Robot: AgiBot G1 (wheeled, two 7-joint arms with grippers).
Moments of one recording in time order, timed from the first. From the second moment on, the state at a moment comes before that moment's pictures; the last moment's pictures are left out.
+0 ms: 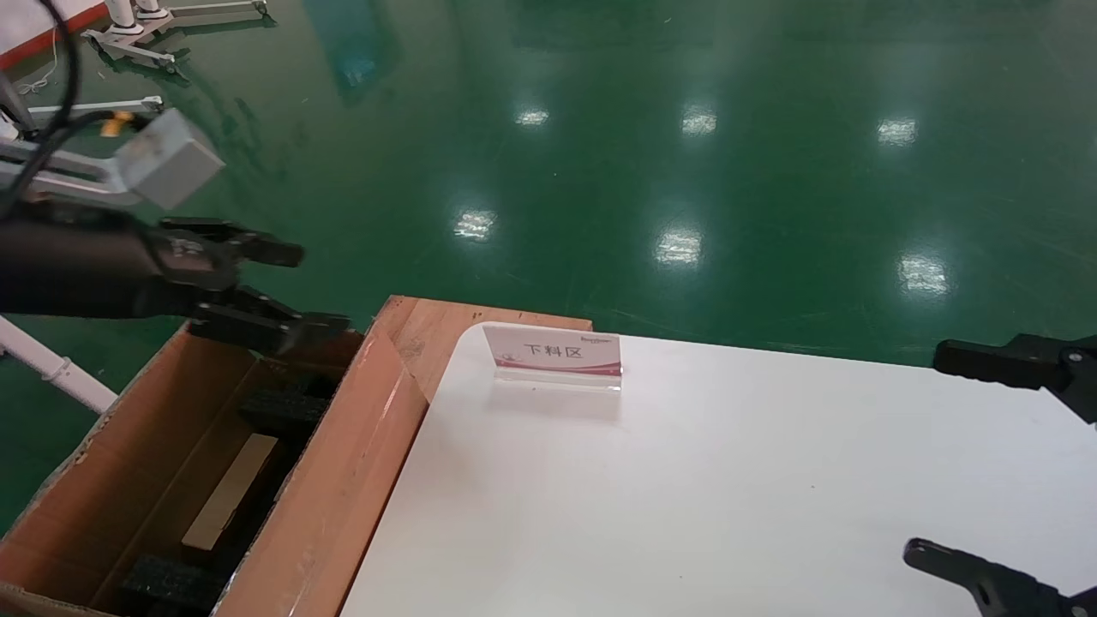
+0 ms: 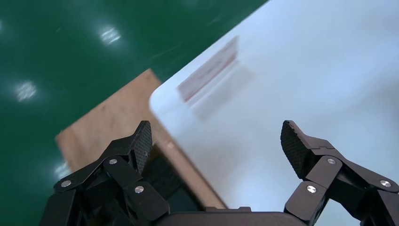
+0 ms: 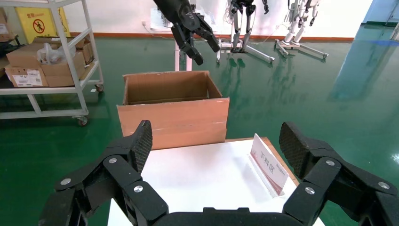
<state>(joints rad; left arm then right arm) -2.47 0.19 1.72 -1.34 1.13 1.27 -0.80 1.08 -0.60 -0.30 1.28 -0.72 -1.49 0.18</state>
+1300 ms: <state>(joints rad) -1.30 0.54 0.51 -1.29 0.79 1.46 -0.29 1.08 -0.61 -0.29 1.28 -0.73 -1.49 0.18</state>
